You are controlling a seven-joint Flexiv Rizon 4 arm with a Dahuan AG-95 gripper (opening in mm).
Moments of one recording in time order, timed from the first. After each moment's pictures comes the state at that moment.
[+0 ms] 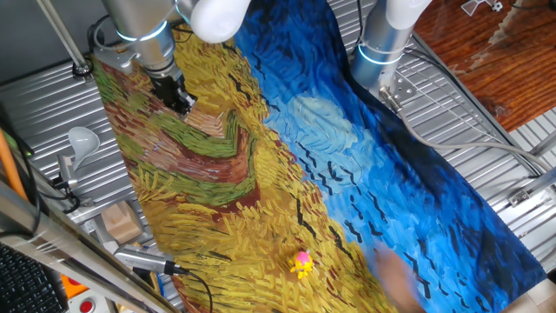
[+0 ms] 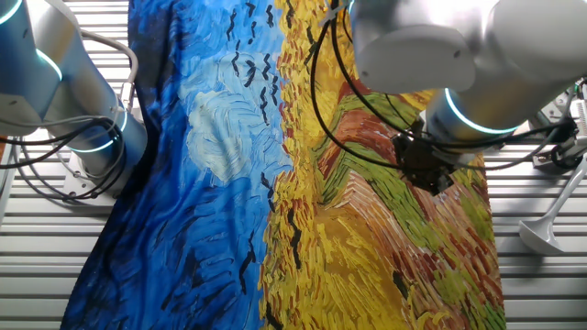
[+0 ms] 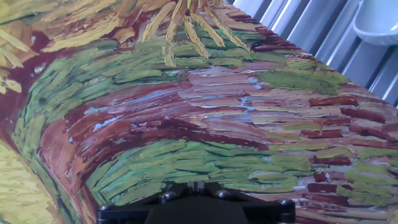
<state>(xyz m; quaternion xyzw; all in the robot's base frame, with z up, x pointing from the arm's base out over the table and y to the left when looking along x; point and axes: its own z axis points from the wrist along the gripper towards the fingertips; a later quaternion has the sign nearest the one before) 0.565 -0.082 0.098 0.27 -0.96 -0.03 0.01</state>
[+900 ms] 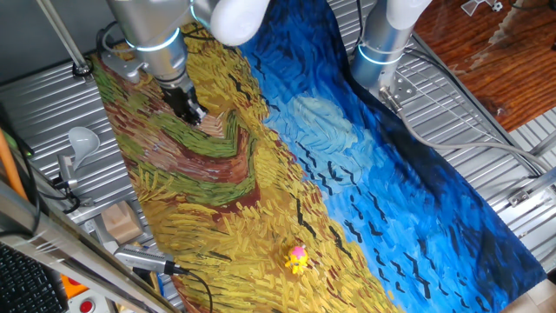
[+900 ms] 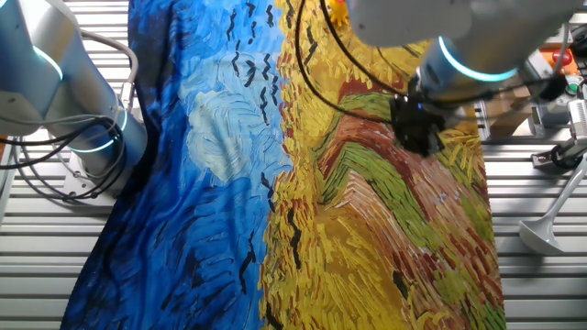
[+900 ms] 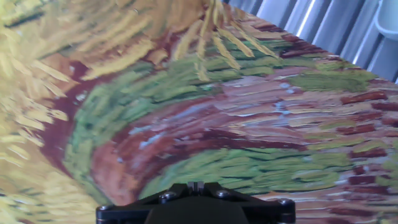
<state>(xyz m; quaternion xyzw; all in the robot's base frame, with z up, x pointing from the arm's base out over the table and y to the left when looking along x) 0.550 -0.015 0.124 0.21 -0.98 -0.04 0.02</state>
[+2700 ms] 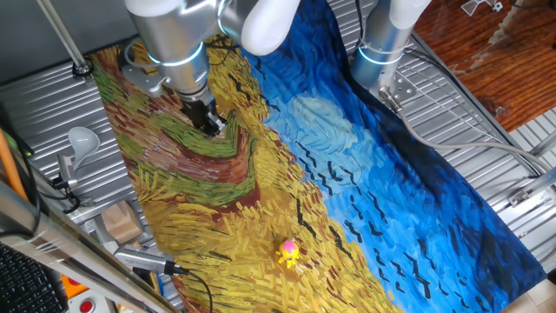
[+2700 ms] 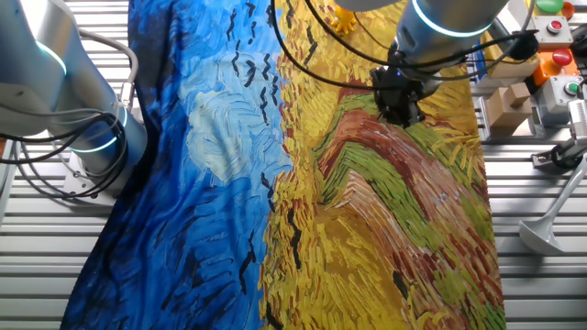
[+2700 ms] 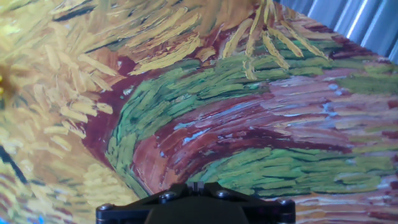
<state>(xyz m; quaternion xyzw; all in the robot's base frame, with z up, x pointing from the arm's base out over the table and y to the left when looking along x) 0.525 0.023 0.128 0.25 -0.97 -0.04 0.02</state>
